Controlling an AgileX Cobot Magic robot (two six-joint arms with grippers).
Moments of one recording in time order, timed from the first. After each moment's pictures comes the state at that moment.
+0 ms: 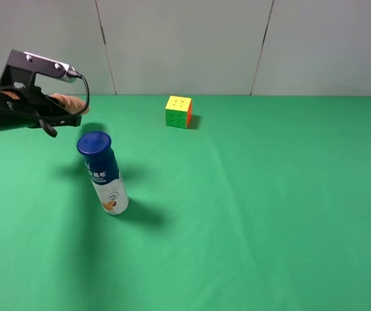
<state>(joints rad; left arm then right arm) -0.20 1.74 -0.64 -0.30 -0.59 0.44 0.13 -0.01 -0.49 0.02 1.02 0.02</state>
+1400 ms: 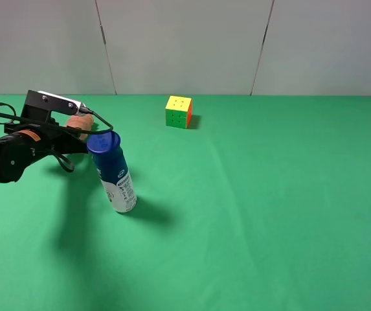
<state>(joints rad) -0.23 1.98 -0.56 -0.17 -0.98 0.27 0.13 -0.01 -0.49 0.02 1.02 0.02</state>
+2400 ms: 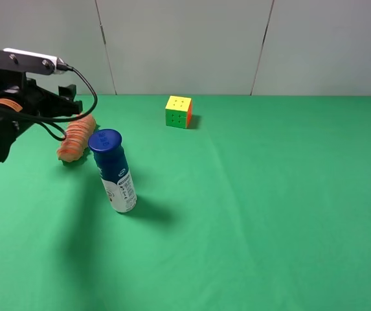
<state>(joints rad) -0.23 1.79 -0.55 -0.19 -1.08 0.22 0.13 -0.01 -0.49 0.02 1.02 0.02</state>
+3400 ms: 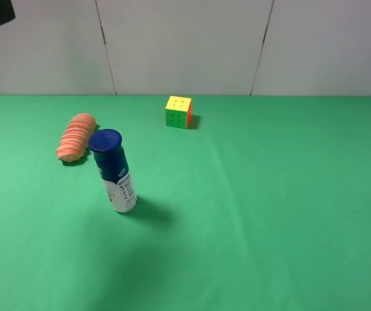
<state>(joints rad) -0.23 0.86 -0.62 -0.47 -0.04 0.44 0.13 -0.01 -0.49 0.02 1.02 0.02</state>
